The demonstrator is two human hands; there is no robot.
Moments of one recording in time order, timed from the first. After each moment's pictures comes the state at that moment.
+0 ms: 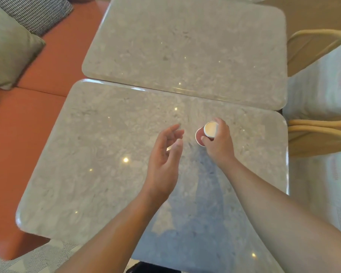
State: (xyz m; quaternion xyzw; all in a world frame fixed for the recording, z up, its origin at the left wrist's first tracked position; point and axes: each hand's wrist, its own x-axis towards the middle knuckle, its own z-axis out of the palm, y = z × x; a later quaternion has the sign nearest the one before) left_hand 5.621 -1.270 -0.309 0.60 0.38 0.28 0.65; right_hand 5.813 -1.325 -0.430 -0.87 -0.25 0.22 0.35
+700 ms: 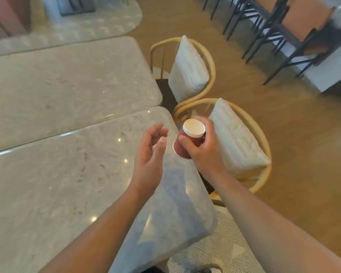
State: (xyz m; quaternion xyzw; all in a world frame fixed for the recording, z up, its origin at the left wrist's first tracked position) left_hand 5.734 -1.438 -0.245 0.69 0.16 0.15 0.69; right_hand 5.815 -1.575 -0.255 -0.79 -0.11 0.03 0.60
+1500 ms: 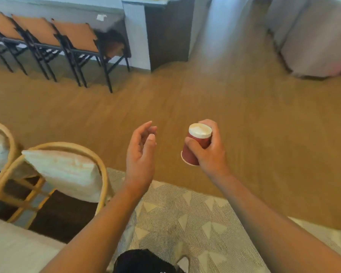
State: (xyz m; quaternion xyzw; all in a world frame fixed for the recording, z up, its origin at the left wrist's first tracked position) left_hand 5.693 -1.997 -0.179 0.70 -0.19 -0.07 0.69; right_hand 5.609 -2.161 -0.188 -0.74 0.23 -0.28 0.57
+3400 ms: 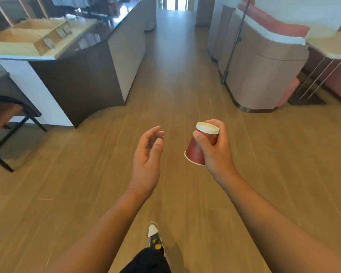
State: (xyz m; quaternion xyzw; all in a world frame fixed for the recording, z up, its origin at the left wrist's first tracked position) left_hand 5.948 -2.942 -0.161 0.66 -0.31 -0.14 0.67; right_hand 5.832 -3.080 -0.143 -0.67 0.32 -0.37 0.56
